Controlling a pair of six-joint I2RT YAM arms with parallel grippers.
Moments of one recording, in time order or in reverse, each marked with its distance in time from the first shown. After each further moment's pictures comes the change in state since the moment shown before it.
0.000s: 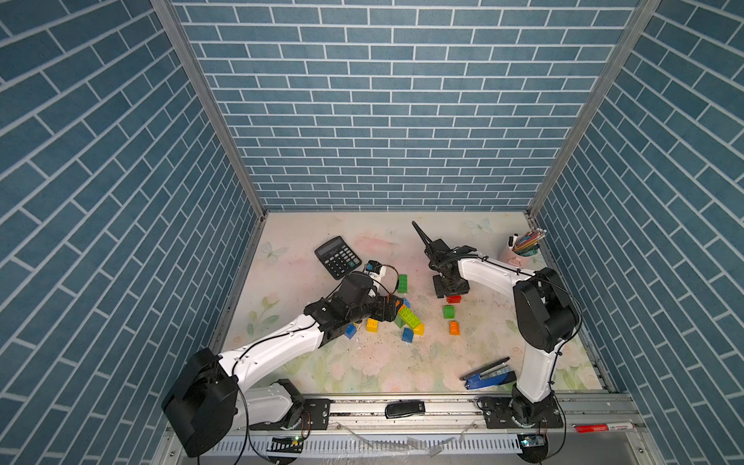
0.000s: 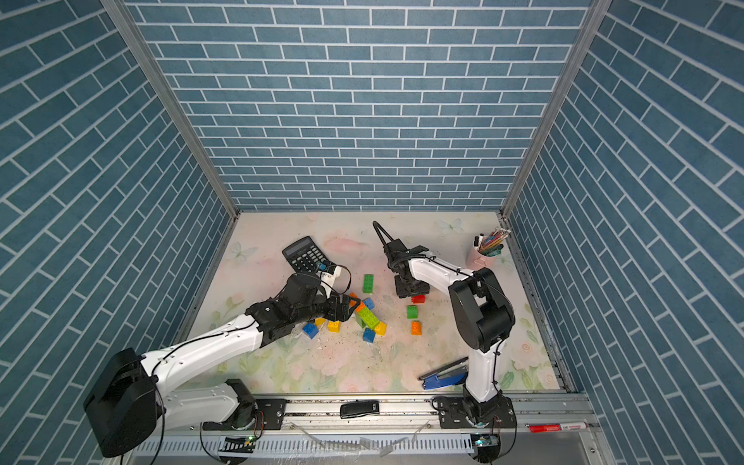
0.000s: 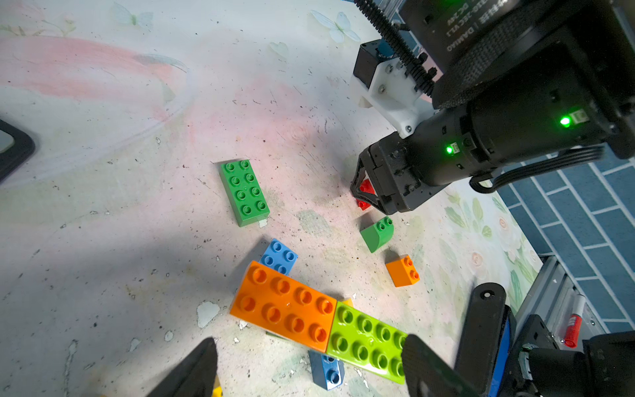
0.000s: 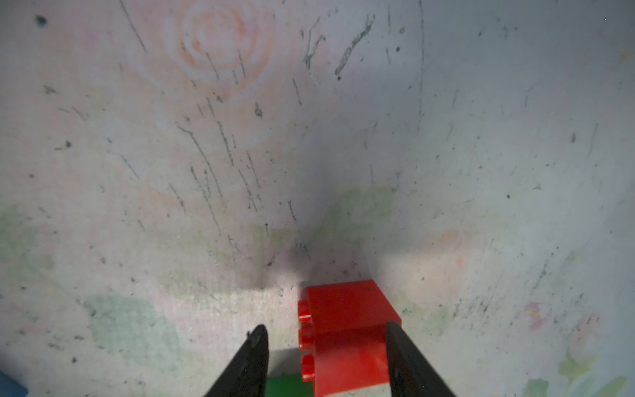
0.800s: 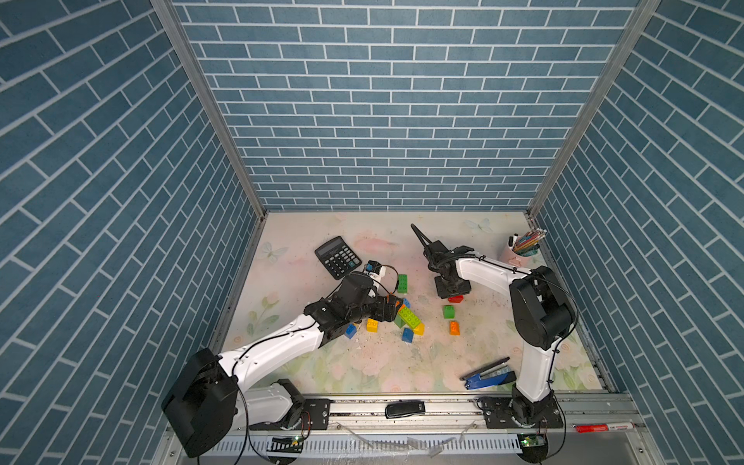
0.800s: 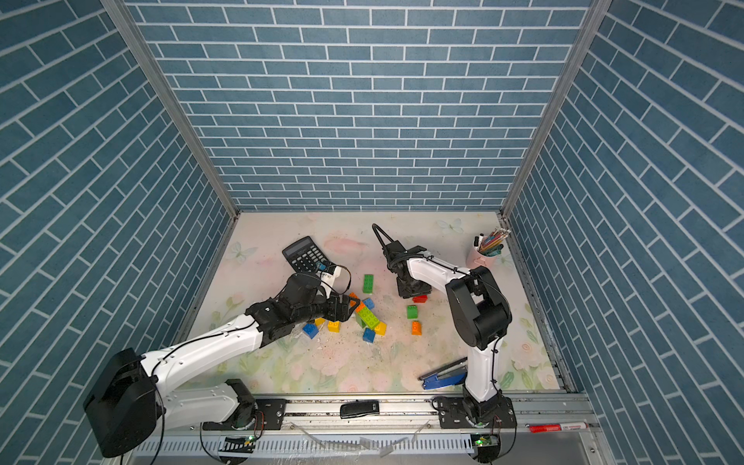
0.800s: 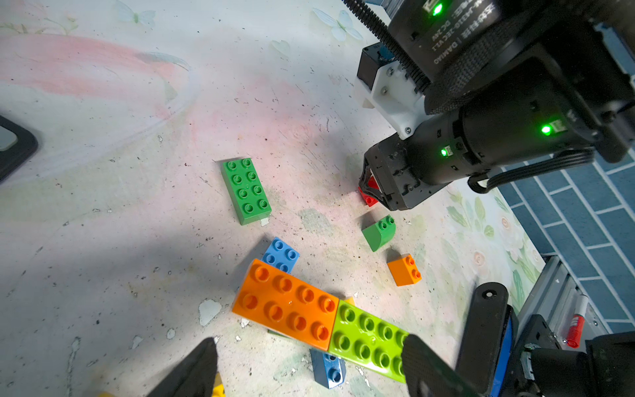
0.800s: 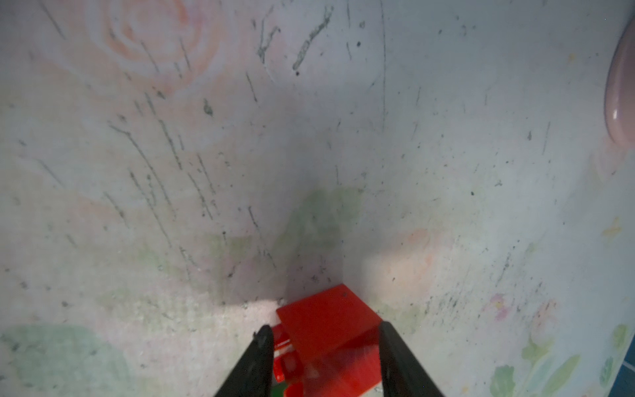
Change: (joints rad) left arm 0.000 -0.001 0.000 -0.006 -0.003 0.000; right arm 0.004 0.027 0.013 -0.034 0.078 0.007
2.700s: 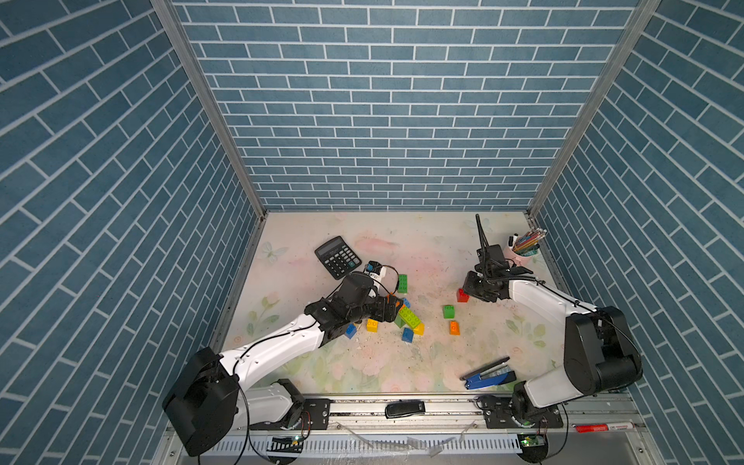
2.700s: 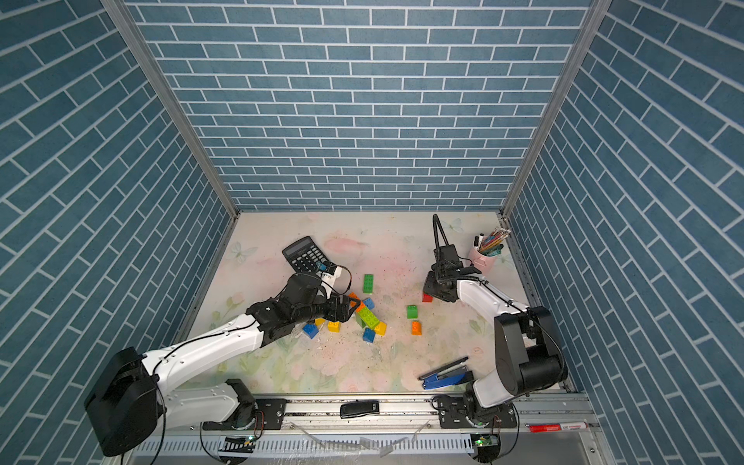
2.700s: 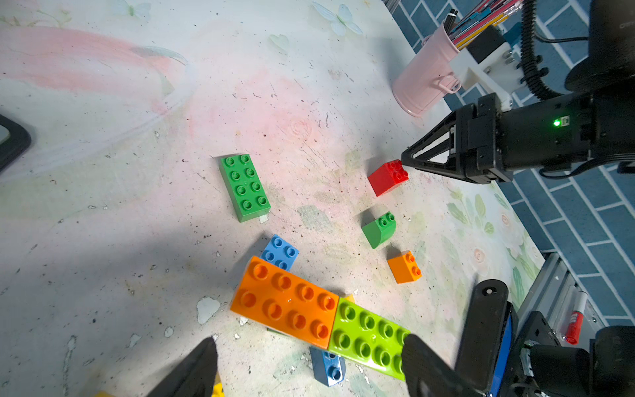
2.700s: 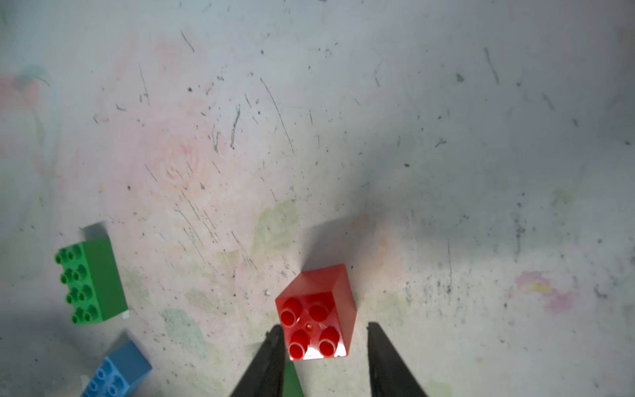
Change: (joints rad) left arm 0.000 0.006 0.000 -0.003 0.008 0.000; right arm -0.292 -0.422 -0.431 0.404 -0.368 0.157
